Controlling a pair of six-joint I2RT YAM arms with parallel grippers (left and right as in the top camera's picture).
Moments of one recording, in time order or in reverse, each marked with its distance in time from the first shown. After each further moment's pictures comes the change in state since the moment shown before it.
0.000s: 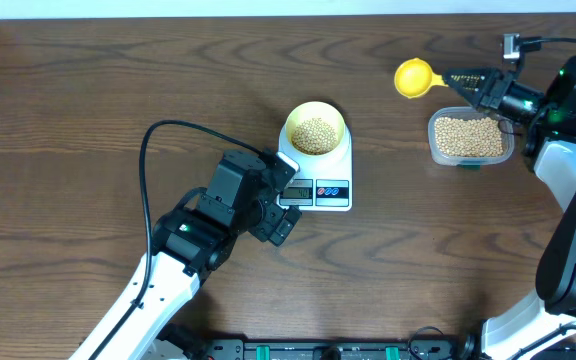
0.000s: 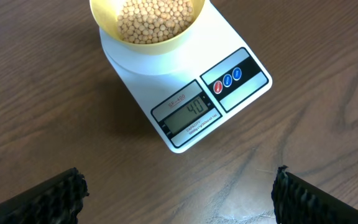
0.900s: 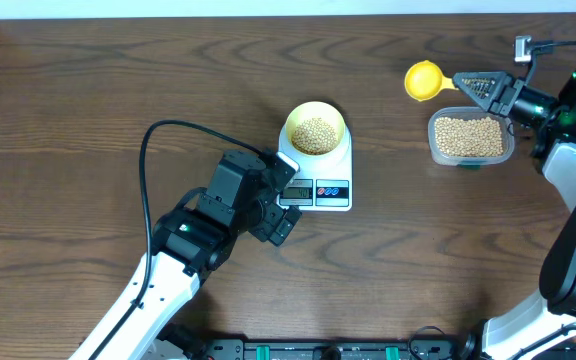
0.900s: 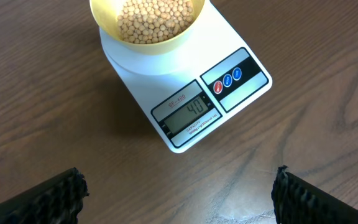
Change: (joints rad) left arm 0.000 0.000 0.000 0.000 0.000 0.000; right arm -0.045 0.000 0.000 -0.011 -0.056 -0.142
